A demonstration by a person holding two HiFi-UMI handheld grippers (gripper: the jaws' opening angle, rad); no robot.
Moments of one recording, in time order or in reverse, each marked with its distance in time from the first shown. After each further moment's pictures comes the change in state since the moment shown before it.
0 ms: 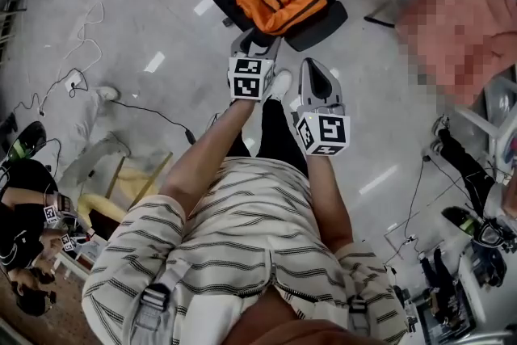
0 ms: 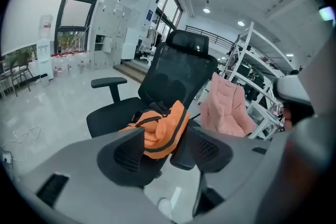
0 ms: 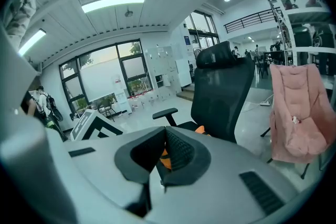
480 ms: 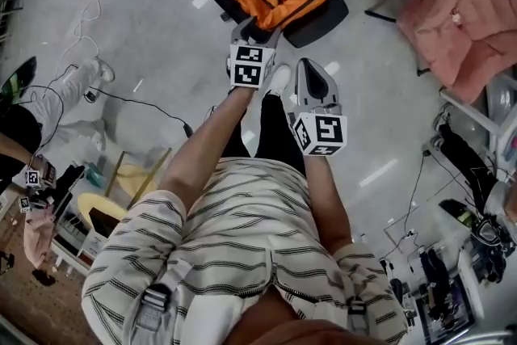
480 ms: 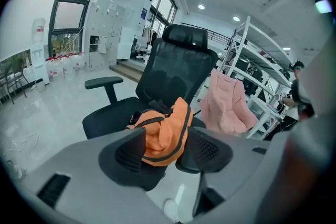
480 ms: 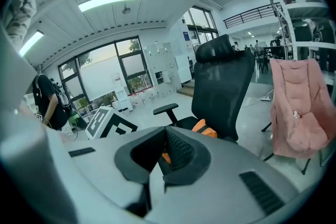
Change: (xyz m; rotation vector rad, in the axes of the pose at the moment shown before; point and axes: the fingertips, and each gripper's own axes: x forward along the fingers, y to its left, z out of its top) left arm 0.031 0.008 -0.003 0.064 0.026 -0.011; right arm 0.005 0.002 -0.018 0.020 0.039 0.008
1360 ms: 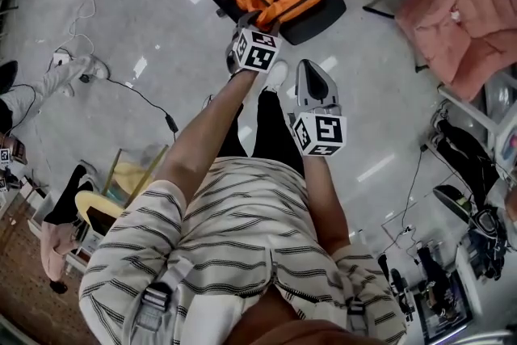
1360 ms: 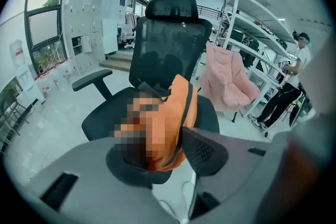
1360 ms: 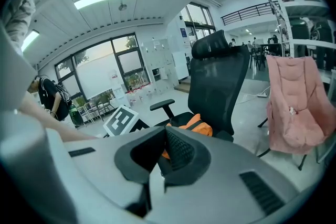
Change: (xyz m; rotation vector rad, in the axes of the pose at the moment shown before) left arm 0.053 -0.001 -0.038 0.190 0.196 0.024; right arm -0.003 -0.018 -0.022 0.017 0.040 -0.027
